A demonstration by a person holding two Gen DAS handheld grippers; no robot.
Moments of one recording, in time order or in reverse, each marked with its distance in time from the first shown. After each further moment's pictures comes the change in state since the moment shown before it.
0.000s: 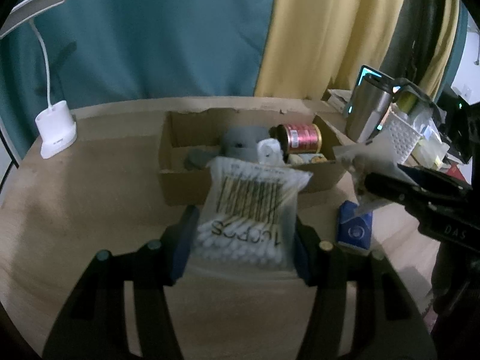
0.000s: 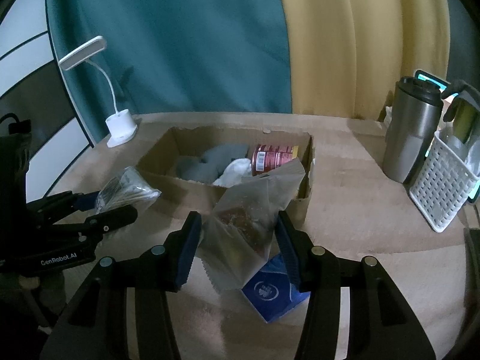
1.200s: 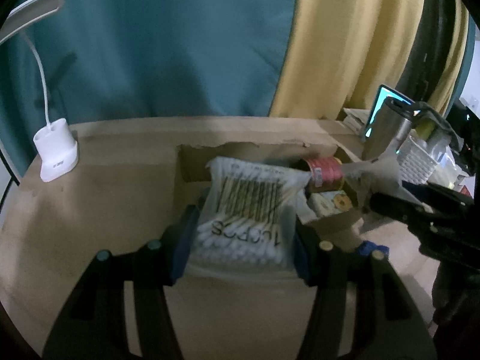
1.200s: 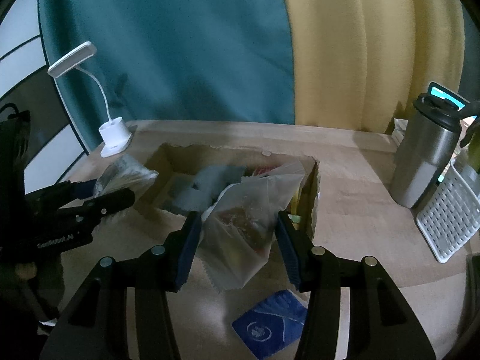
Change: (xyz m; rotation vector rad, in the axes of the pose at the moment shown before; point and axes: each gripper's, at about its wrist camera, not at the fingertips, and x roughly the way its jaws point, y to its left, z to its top) left arm 0.028 0.020 0.042 -0.026 -0.038 0.034; right arm 0.031 -0.010 0.035 -0.011 0.007 0.003
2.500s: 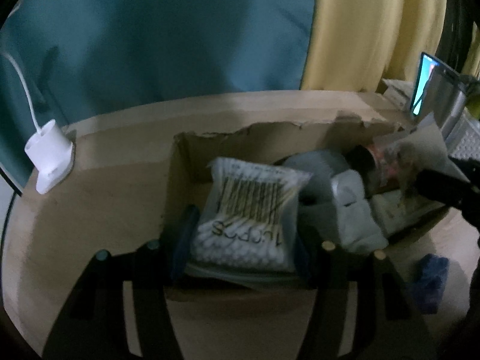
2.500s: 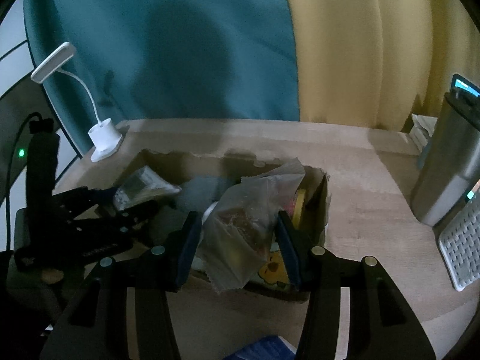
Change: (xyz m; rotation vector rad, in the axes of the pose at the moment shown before) left arm 0.085 -0.002 0.009 0.058 0.096 0.165; right arm 0.054 -0.022 0.022 0.014 0.032 0.041
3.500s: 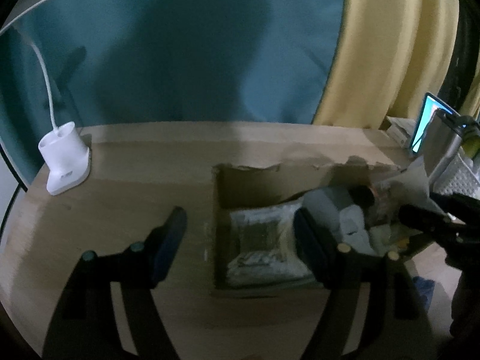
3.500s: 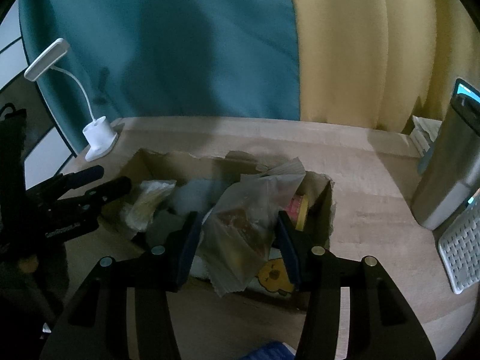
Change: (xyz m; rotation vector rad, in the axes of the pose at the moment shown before) left arm -0.022 0.037 0.013 -0.107 -0.094 -0.022; right arm 0.011 0.005 0.007 -0.004 0.022 -0.027
